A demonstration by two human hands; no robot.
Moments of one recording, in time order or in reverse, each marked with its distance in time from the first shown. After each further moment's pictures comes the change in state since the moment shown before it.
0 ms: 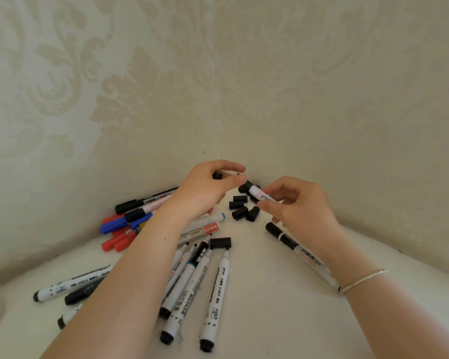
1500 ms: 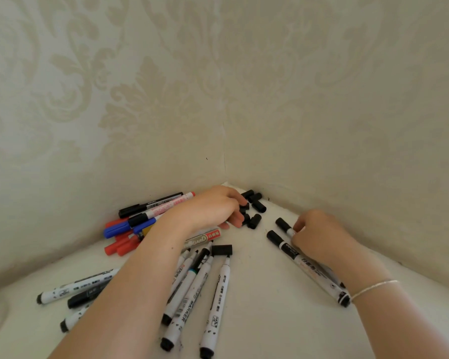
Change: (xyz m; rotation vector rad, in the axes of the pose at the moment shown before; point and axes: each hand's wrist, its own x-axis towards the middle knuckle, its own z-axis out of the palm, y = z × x) left_hand -0.003 0.011 0.009 0.208 -0.191 -0.281; right_hand 0.009 0.022 -0.015 -0.757 -0.147 0.299
